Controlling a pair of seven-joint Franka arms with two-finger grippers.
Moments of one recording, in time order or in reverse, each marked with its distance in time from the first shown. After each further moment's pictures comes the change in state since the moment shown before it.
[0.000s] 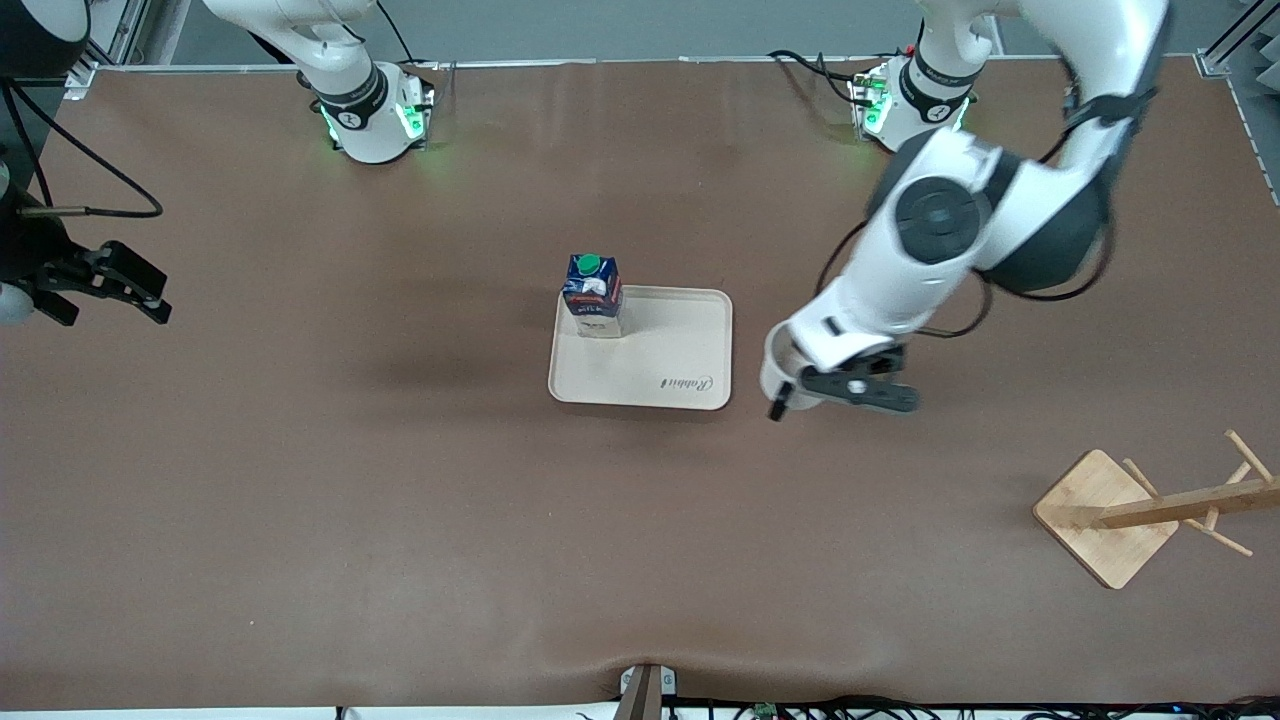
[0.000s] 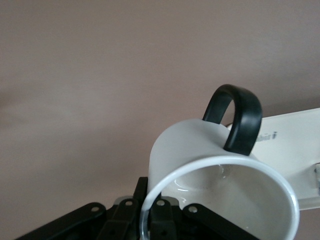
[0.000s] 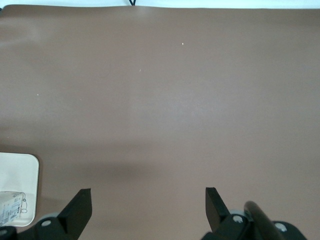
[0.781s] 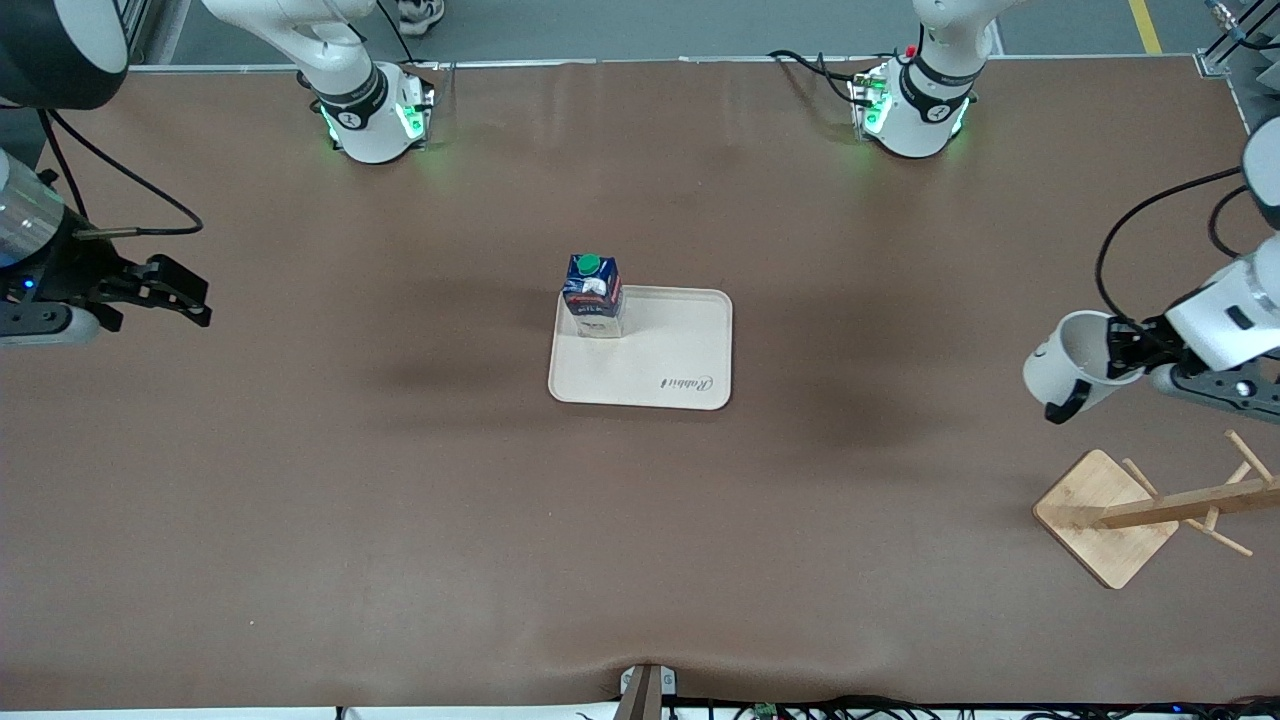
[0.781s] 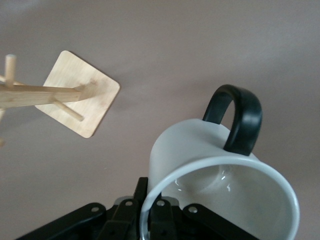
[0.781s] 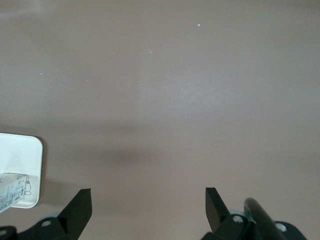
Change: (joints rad) left arm 0.471 -0.105 0.008 -0.012 -0.082 -0.075 0.582; right arm 0.054 0.030 0.009 0.011 0.002 -0.049 -0.001
